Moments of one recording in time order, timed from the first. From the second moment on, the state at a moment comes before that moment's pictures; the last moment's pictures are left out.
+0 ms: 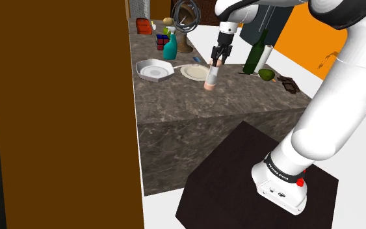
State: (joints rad) arm -0.11 0.17 -0.38 -1.91 0.11 1.96 -0.44
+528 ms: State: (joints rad) arm -0.11 0.14 -0.39 -1.84 0.10 1.86 -0.43
